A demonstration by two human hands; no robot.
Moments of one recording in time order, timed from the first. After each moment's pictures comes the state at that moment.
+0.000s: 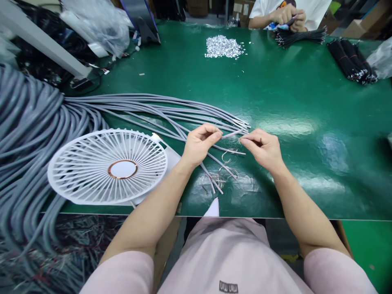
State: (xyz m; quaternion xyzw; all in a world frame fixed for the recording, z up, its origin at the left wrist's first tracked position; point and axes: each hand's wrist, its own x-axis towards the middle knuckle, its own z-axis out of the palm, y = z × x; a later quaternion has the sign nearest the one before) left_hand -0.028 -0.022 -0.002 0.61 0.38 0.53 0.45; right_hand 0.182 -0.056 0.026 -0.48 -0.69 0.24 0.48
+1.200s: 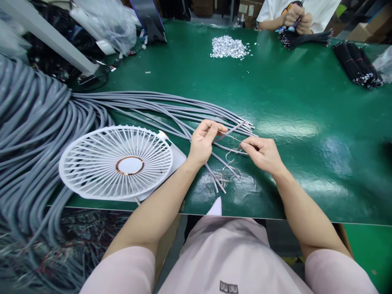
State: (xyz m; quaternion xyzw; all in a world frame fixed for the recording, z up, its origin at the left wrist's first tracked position) left_hand -0.018 -0.022 -0.005 0.49 0.33 0.61 0.53; right_hand 0.179 -0.059 0.031 -0.49 -0.75 0.28 0.35
